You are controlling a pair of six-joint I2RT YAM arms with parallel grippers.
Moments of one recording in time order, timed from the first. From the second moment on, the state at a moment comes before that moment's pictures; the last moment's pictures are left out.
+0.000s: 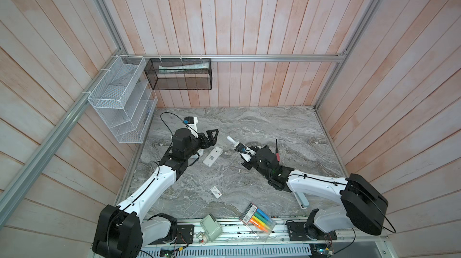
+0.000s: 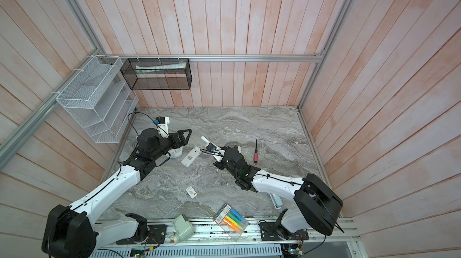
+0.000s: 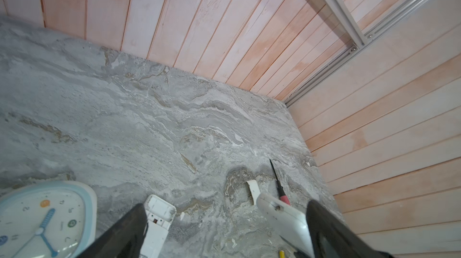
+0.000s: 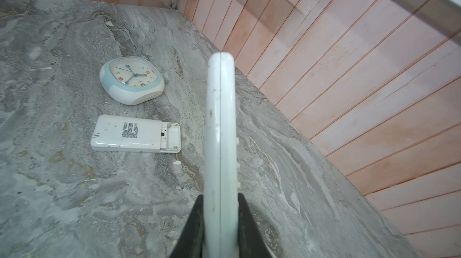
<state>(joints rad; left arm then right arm) -0.33 1.18 0.78 0.10 0.21 -0.47 0.85 1.40 0.71 0.35 0.13 -0.33</state>
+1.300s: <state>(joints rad) -0.33 1.26 0.73 -0.02 0.84 0.78 0.74 1.32 0.86 -0.15 -0.40 -0.40</state>
